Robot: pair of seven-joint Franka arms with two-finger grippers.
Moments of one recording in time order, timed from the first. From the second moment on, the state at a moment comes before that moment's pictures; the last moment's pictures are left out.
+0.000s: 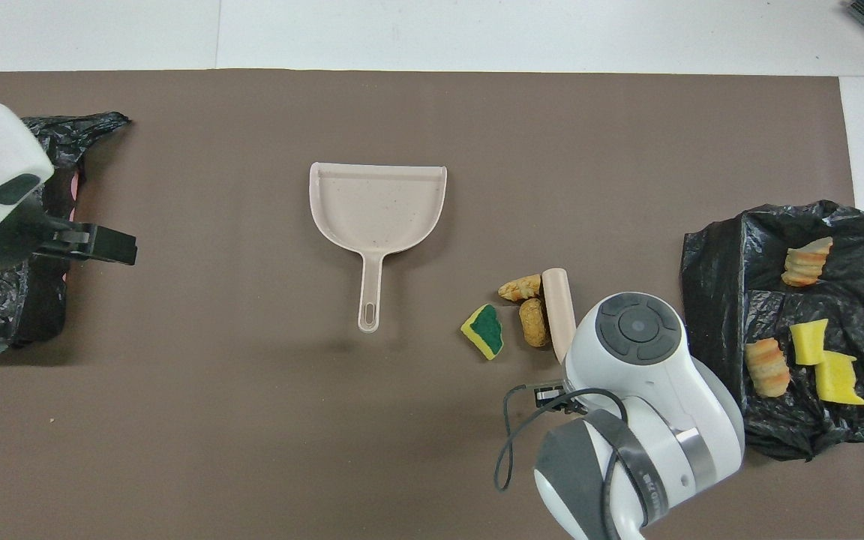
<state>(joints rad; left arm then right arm) -0.10 -0.01 -0.07 -1.67 -0.03 1.69 0.02 0.12 -0.08 0.31 -2.24 0.04 1.84 0.37</state>
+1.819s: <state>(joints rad) -0.52 0.29 -0.07 -1.88 -0.01 2.21 -0.48 -0.04 -0.15 0.29 -2.26 -0.08 1.73 0.16</state>
